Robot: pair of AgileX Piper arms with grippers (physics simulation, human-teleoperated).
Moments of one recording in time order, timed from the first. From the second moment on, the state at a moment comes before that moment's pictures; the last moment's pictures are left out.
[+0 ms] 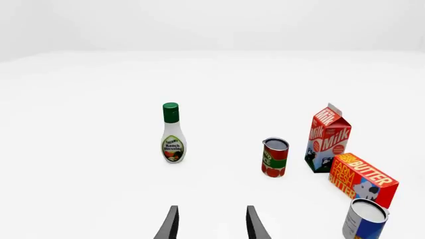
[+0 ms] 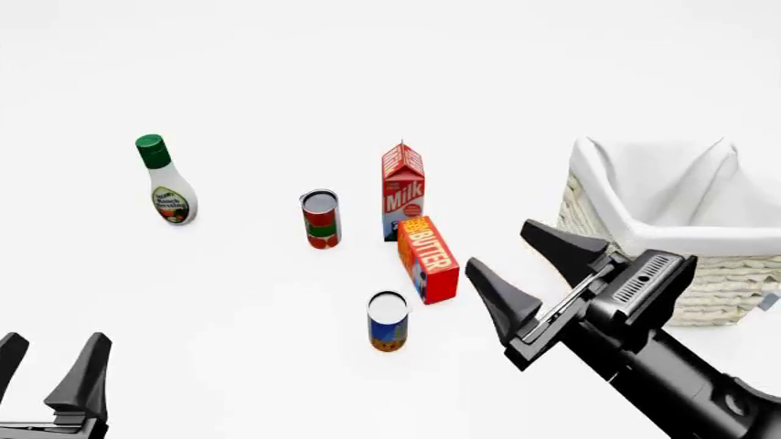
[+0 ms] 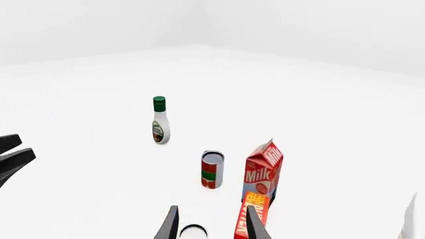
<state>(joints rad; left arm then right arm) 0.00 0.01 0.00 0.00 0.00 0.67 0.96 -0.33 -0.62 -0.04</state>
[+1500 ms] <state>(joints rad) 0.00 0.01 0.00 0.00 0.00 0.73 1.65 -0.53 -0.87 0.05</state>
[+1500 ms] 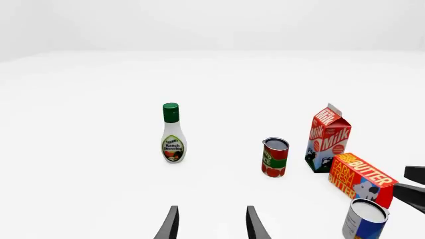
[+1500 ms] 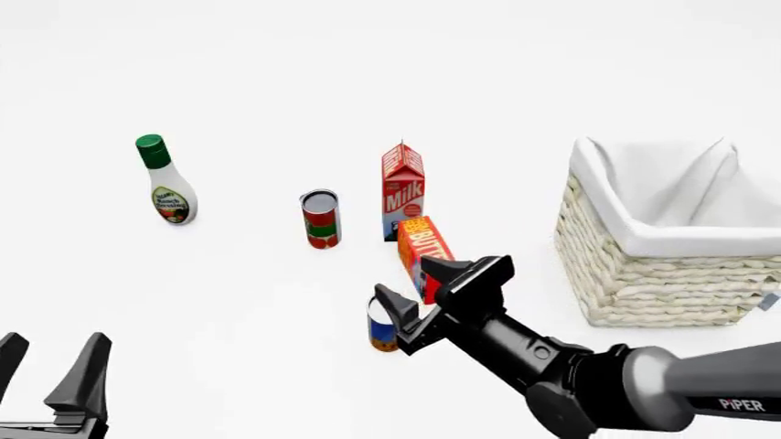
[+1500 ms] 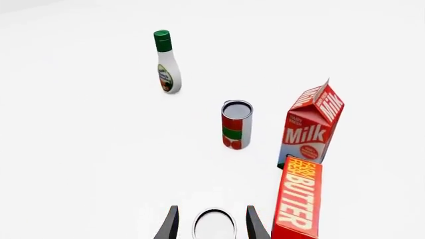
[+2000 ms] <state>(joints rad) 0.00 0.01 0.00 0.00 0.00 0.71 1.74 -0.54 -0.93 0.08</state>
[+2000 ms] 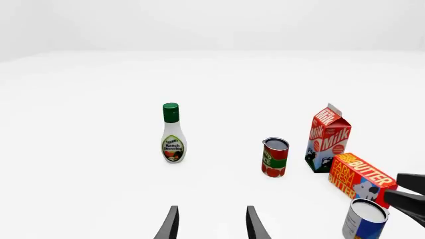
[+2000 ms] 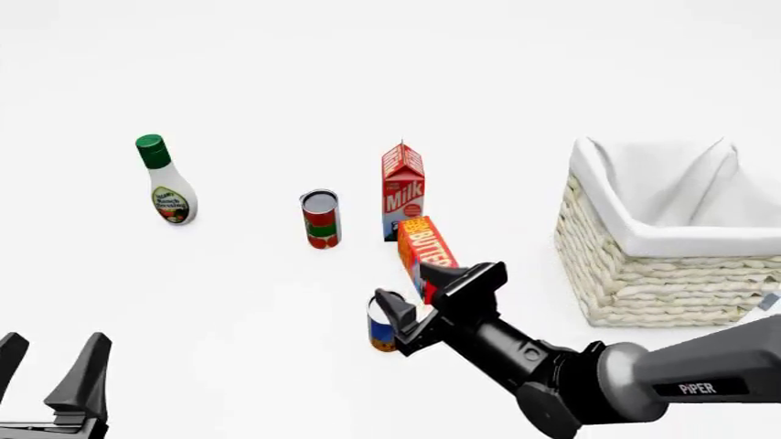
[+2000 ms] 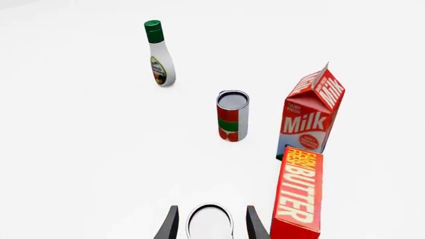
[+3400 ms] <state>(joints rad) 0.00 0.01 0.00 0.00 0.00 0.73 1.96 -0.61 -1.01 0.14</state>
